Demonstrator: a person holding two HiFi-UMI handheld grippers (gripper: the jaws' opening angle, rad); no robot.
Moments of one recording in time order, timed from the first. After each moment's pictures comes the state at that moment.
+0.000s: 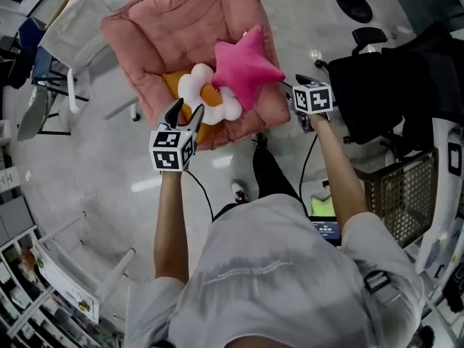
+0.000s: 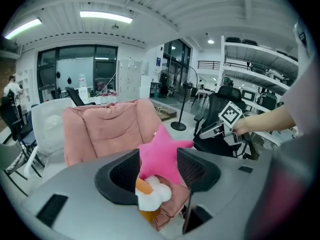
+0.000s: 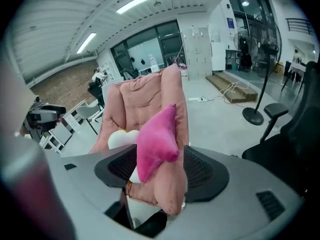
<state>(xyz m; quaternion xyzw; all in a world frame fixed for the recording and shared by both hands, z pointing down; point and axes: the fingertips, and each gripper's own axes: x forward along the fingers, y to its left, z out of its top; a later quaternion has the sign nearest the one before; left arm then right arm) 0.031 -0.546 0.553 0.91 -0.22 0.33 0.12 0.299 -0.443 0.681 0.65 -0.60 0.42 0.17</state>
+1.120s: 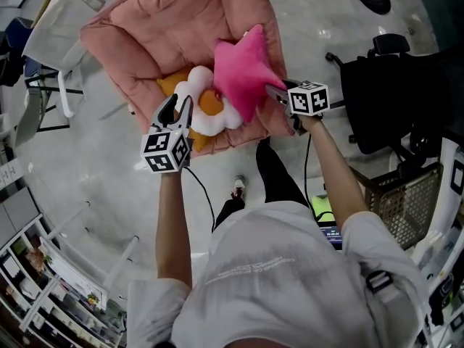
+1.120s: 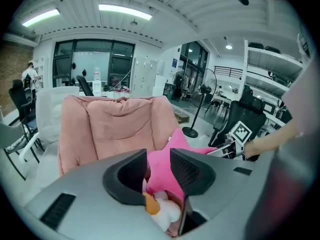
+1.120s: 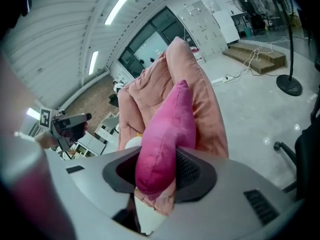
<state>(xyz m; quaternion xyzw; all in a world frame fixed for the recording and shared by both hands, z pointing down) 0.062 -0.632 0.595 0.89 -0.29 0.30 0.18 0.264 -0.518 0.747 0.52 -0.68 0.52 0.05</state>
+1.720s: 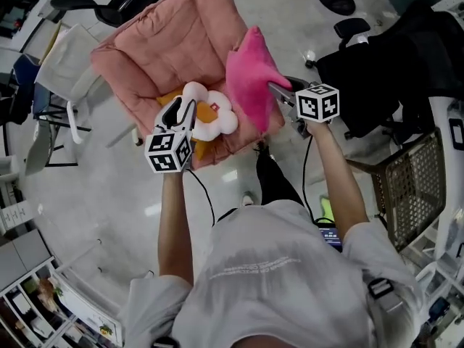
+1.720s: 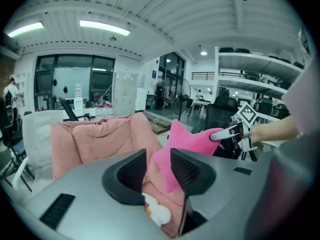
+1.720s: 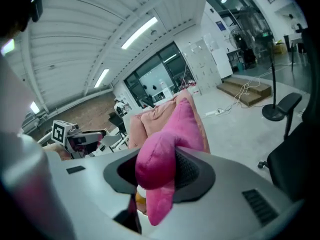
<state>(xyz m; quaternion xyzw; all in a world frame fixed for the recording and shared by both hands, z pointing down) 0.075 -0.574 0.524 0.94 -0.20 0.26 0.10 0.276 -0.448 0.588 0.62 -0.68 0.39 -0.01</state>
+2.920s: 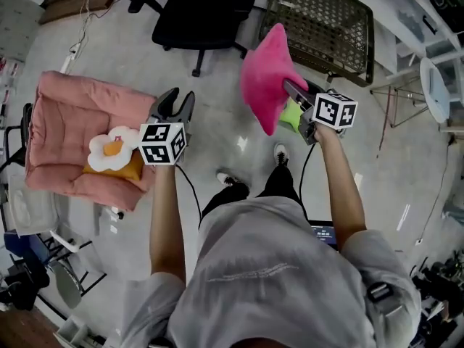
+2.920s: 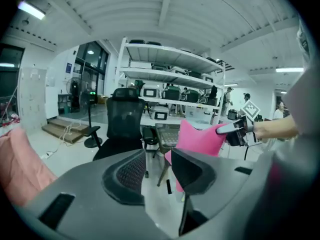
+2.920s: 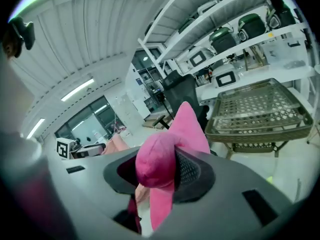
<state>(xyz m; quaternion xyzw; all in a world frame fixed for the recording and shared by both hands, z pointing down) 0.176 -0.116 0.498 0.93 0.25 0.26 0.02 0.194 0.164 0.517 0.88 -0.26 0.34 -0.21</state>
